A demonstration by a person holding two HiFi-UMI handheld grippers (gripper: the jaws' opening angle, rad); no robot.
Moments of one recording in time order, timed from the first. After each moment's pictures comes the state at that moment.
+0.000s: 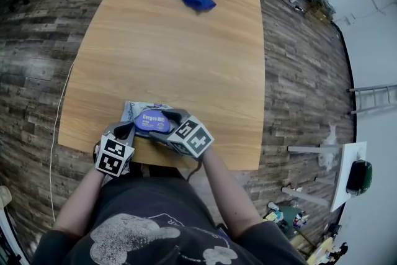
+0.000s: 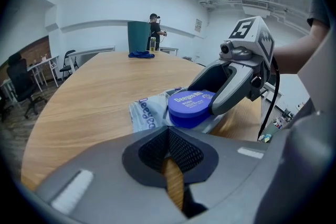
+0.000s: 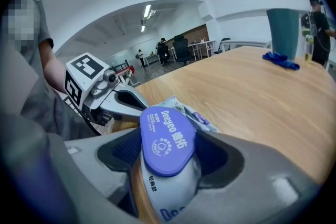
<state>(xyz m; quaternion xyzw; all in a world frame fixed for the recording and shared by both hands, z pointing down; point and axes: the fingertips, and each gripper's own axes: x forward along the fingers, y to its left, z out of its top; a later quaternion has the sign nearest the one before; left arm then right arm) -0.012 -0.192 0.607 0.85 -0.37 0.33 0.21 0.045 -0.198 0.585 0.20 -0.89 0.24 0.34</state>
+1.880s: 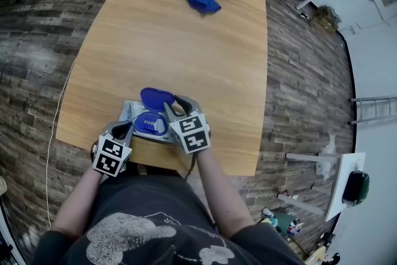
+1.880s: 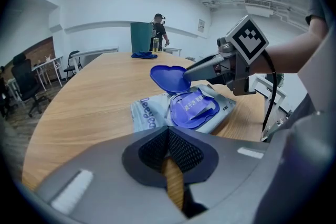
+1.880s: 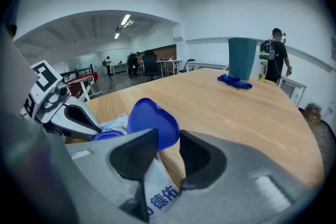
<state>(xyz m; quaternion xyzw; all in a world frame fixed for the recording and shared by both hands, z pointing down) -0.014 -0.192 0.608 0.84 -0.38 0.32 0.21 0.096 -0.276 0.570 0.42 -0.84 0.17 0.30</state>
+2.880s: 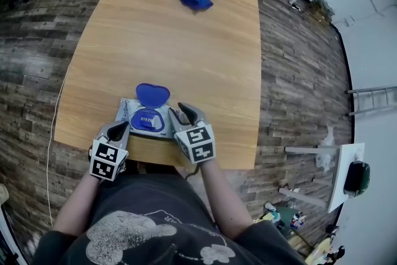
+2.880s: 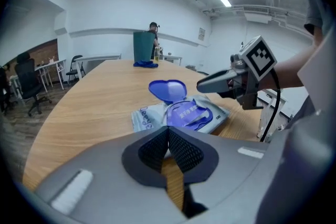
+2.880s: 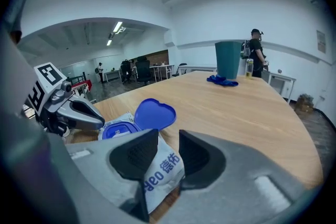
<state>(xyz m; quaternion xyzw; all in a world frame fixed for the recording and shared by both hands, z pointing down) -0.009 -0.190 0.576 0.85 -0.40 0.27 0.21 0.123 -0.240 0.562 0.46 -0.83 0.18 0.26</state>
